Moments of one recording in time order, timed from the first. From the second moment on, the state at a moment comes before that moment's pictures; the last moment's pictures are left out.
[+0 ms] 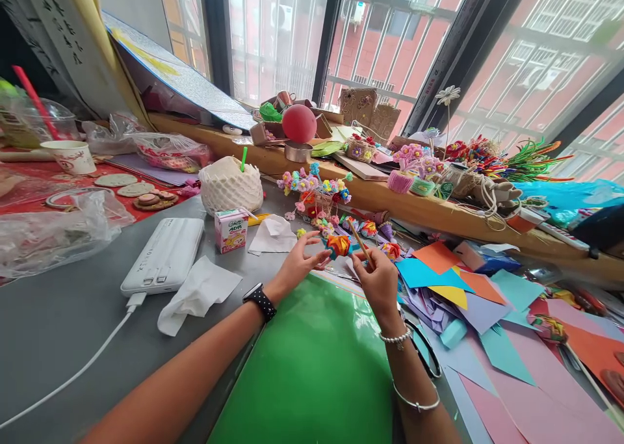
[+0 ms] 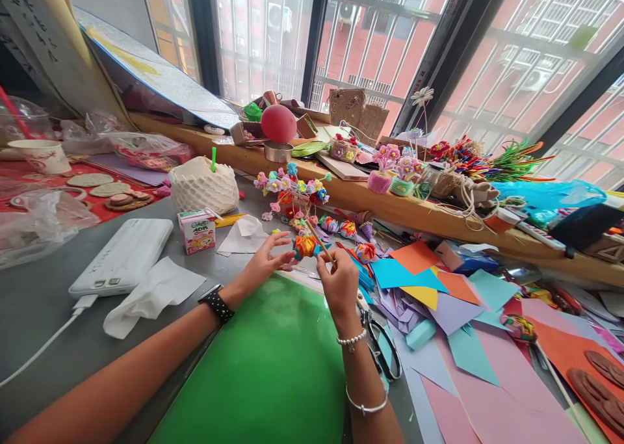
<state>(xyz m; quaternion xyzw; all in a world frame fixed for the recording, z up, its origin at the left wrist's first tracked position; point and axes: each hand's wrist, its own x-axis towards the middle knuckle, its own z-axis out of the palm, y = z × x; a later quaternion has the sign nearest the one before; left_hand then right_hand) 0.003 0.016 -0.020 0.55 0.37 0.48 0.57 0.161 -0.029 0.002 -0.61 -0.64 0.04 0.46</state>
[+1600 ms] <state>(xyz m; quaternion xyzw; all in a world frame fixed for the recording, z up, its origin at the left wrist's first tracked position) -0.001 0.019 -0.021 0.52 0.31 0.43 0.67 0.171 -0.031 0.014 -0.52 -0.74 0.15 0.40</state>
